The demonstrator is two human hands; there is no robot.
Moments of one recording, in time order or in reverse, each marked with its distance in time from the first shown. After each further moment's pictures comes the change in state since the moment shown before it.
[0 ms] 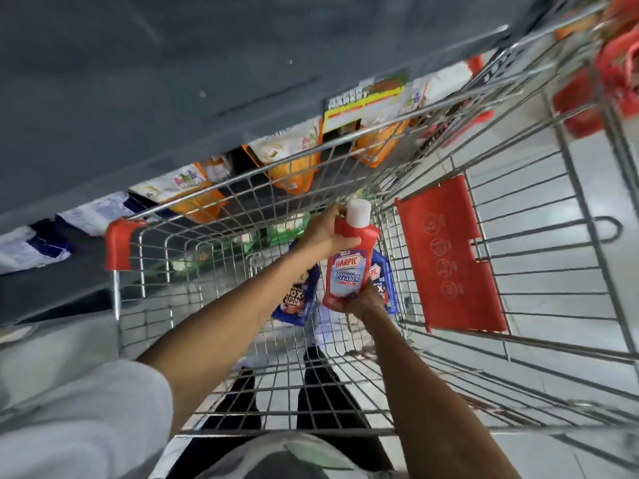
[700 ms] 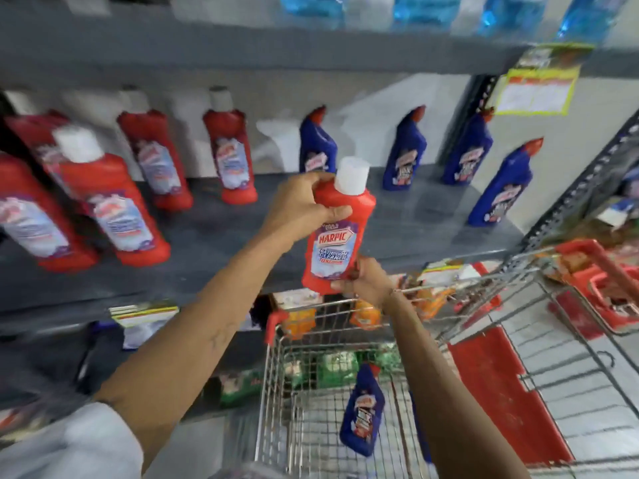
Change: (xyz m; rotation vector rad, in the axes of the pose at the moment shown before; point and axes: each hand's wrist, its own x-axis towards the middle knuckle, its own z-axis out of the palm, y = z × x) left_hand -0.262 0.063 -0.303 -0.159 0.615 0.555; right_hand -0.186 -0.262 0.159 -0.473 -0.033 -0.878
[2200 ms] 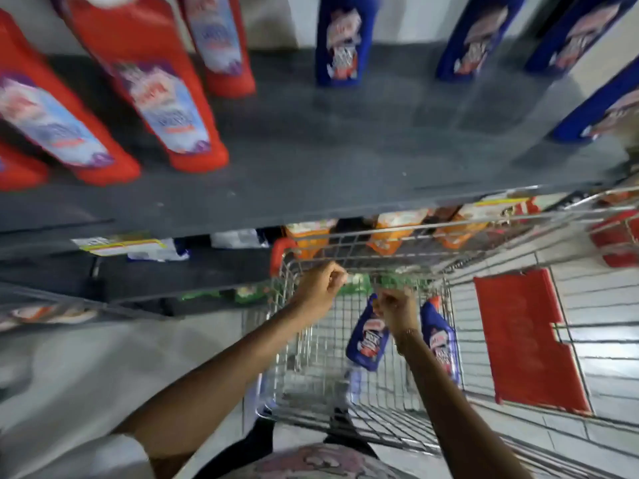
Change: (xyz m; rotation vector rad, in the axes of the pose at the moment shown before) left_hand -0.083 -0.226 0.131 0.150 -0.224 -0.238; right_hand -0.043 0.180 0.066 -0.012 0.194 0.506
